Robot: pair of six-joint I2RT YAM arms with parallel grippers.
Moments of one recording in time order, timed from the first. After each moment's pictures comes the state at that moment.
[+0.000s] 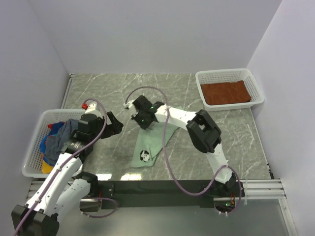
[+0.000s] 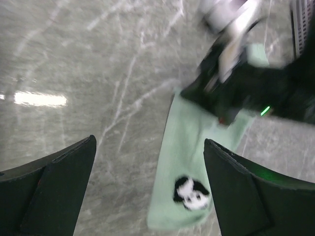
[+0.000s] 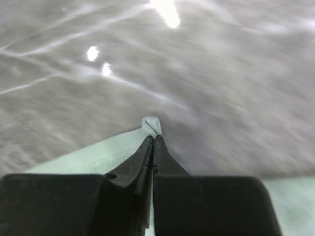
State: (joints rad) left arm -0.29 0.76 0.64 -0.41 -0.01 -0.57; right arm 0.86 2.19 1.70 -0.54 -0.07 -0.12
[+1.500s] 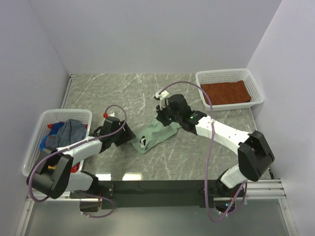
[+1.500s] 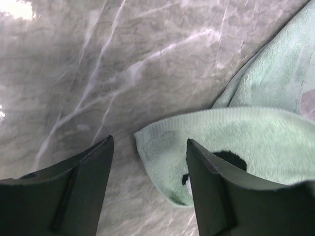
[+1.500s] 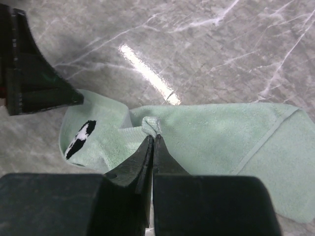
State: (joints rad) left arm -0.42 1.28 0.49 -0.03 0.06 -0.84; right arm 0.71 1.52 1.06 -0.13 -0.12 0.02
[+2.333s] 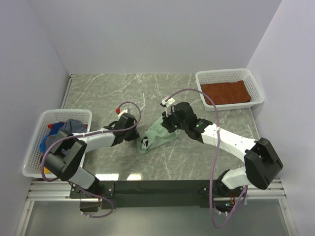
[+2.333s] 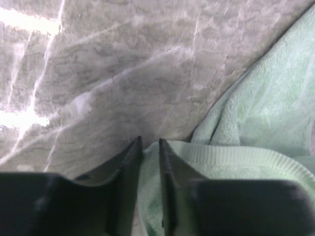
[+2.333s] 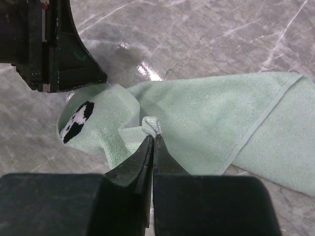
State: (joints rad) left arm -0.57 1.51 0.66 -0.01 -0.11 -0.85; right arm 0.71 1.39 0.87 -0.06 -0.11 0.04
